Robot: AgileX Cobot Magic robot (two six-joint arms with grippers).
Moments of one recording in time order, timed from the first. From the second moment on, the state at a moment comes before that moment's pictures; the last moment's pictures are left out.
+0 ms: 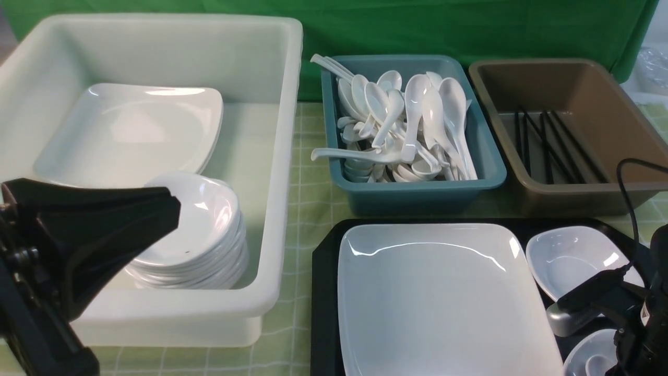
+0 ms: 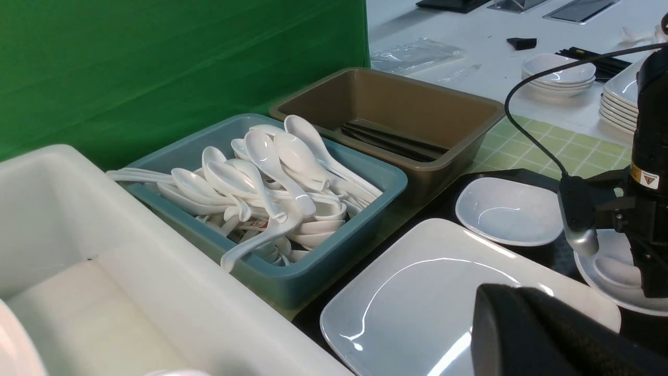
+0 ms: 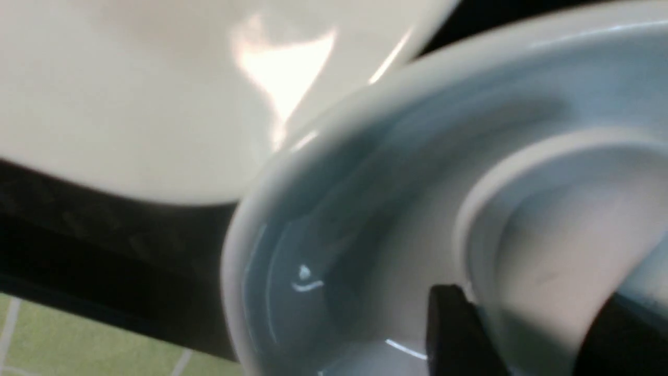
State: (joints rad) right arm 0.22 1.56 -0.70 -0.12 0.83 -0.22; left arm -0.51 0.59 -0.67 -0.57 0.45 0.65
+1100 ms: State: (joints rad) right arm 0.25 2.00 -1.65 0.44 0.28 -0.33; left arm -0.51 0.59 -0.67 -0.56 0.37 0.65
